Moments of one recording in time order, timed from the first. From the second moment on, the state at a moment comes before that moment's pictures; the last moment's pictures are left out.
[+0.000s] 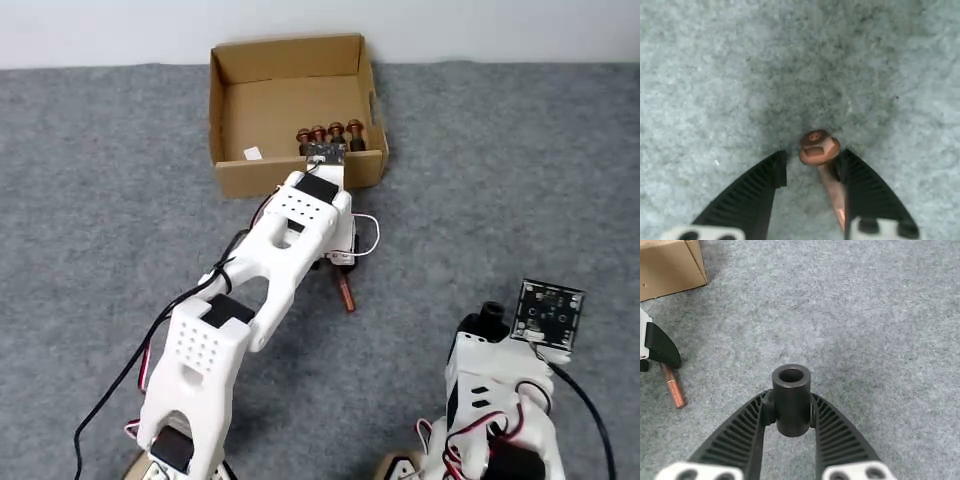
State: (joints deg) left arm 24.8 42.2 -20.4 79.3 33.7; right arm 12.3 -103.2 65.7 84.9 0.0
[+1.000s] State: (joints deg) left arm 24.9 25.5 -36.0 98.8 34.3; right arm 4.7 -103.2 65.7 84.9 0.0
